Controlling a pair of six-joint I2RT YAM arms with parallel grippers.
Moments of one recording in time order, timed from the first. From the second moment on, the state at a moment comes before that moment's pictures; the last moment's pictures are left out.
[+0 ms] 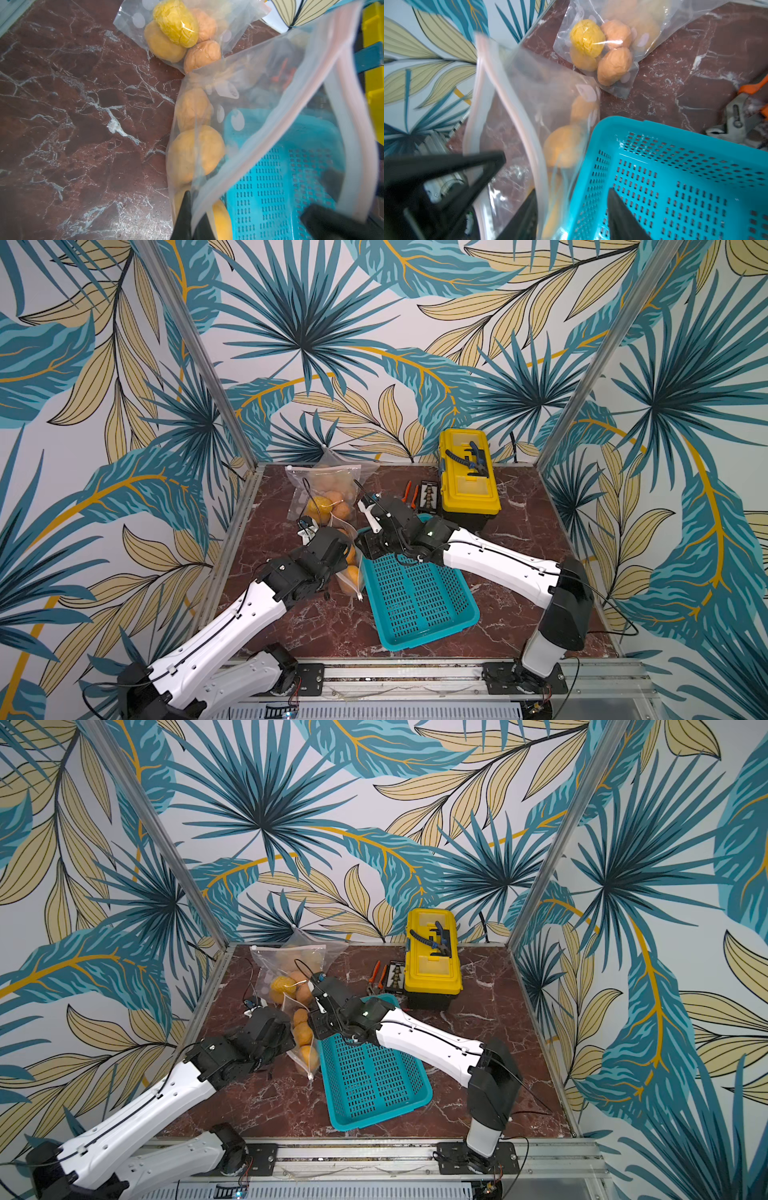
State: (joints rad) left arm -0.62 1.03 0.94 -0.84 -0.40 -1.00; right arm 0.95 1.70 1.48 -0.51 0.07 0.39
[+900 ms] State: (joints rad) left arm -0.43 1.17 0.97 -0.84 -0.32 -1.00; right arm 1.13 1.63 0.96 0.20 0.22 0.13
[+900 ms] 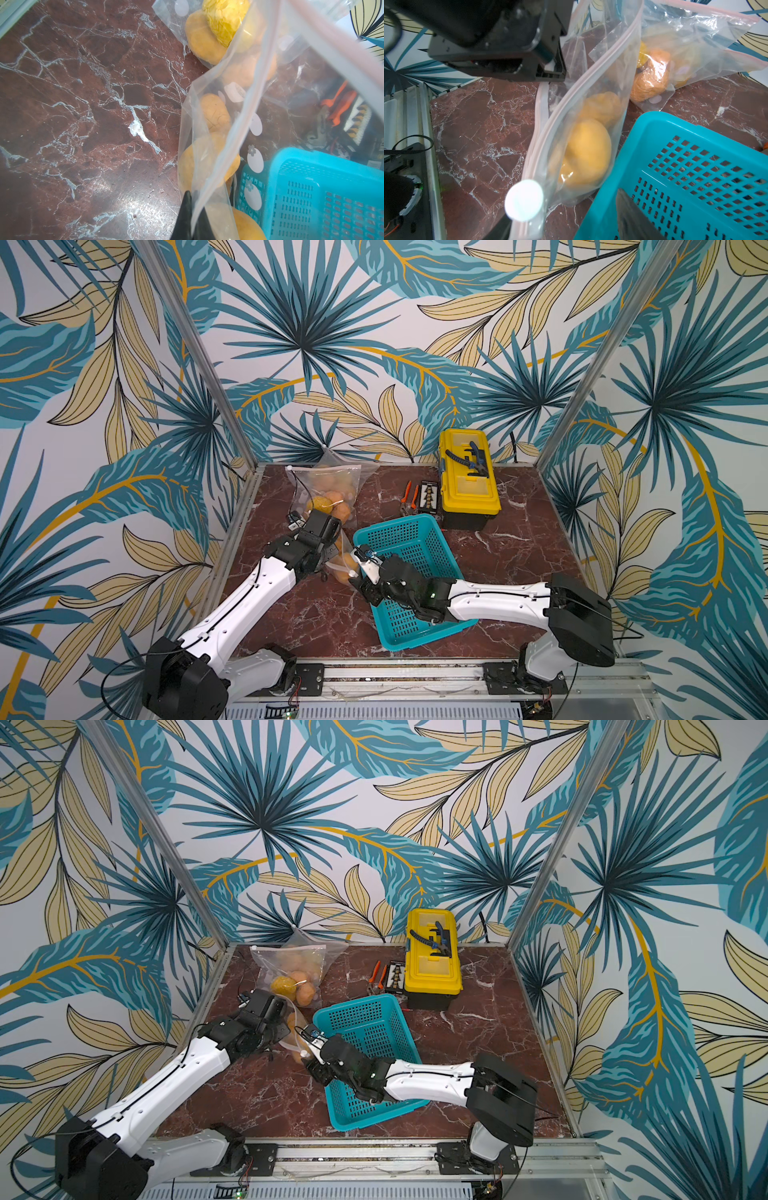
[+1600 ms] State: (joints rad) left arm -0.42 1.17 0.97 -0.84 -0.30 -1.00; right arm 1.13 1.63 0.86 0.40 0.25 0.12
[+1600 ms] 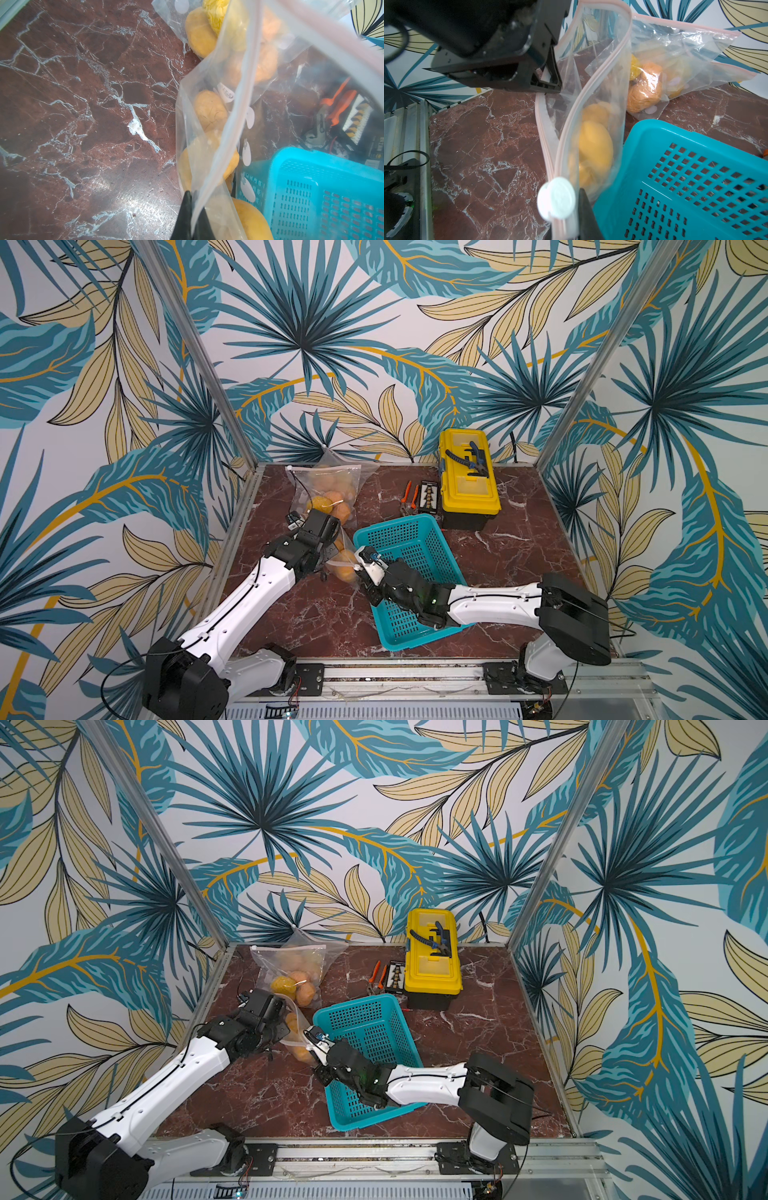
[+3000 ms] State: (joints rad) left arm -0.42 0.74 0.84 -0.83 -0.08 -0.98; right arm 1.13 1.62 0.87 0.46 0.23 0.02
